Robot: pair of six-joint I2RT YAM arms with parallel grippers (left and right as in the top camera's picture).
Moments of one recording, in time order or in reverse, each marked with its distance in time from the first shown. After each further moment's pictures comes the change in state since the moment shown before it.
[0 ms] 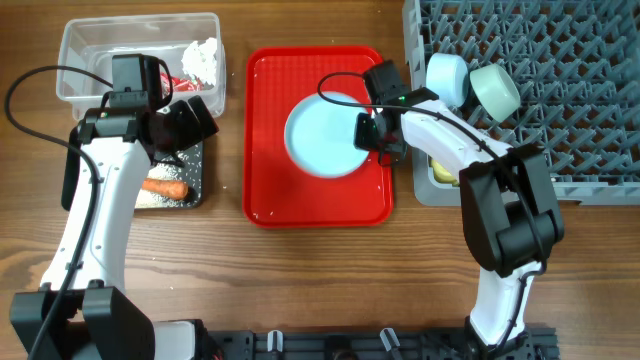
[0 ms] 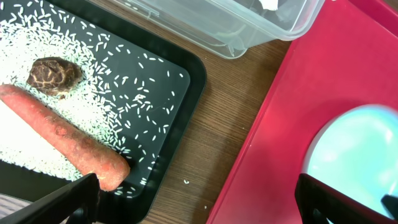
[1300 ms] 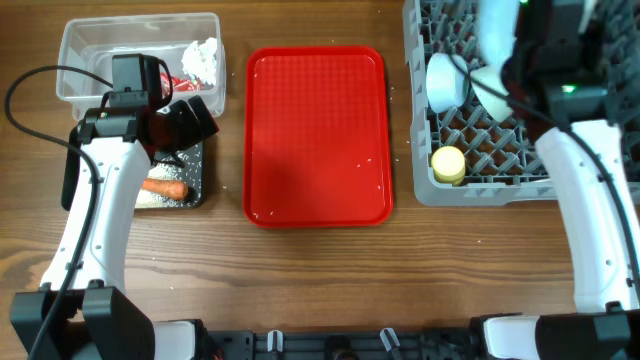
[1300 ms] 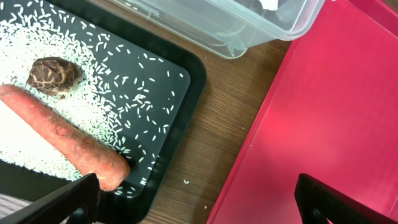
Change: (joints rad) left arm 0.000 0.000 0.000 0.000 0.000 0.000; right arm -0.314 -0.526 0.182 0.022 0.907 -0.589
